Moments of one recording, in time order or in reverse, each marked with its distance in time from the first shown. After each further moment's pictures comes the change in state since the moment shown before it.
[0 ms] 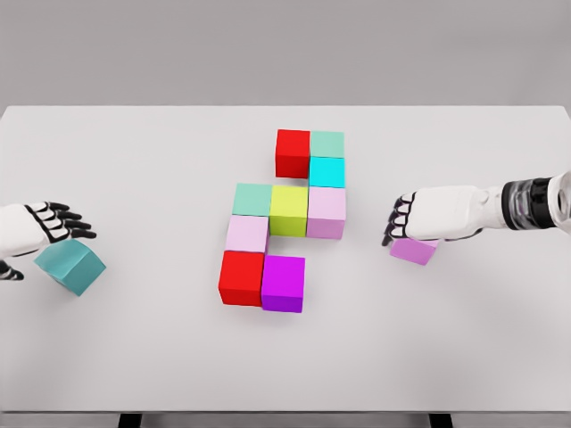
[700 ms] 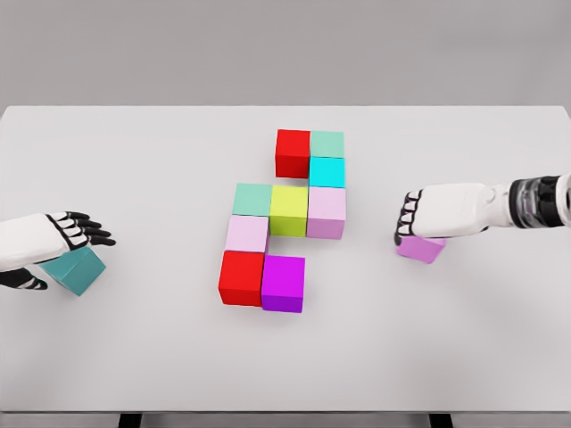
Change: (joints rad) left arm 0.014 -0.056 -0.013 0.006 0.038 0.000 -0.002; right arm -0.002 -0.024 -0.010 -0.015 0.011 0.000 0.001
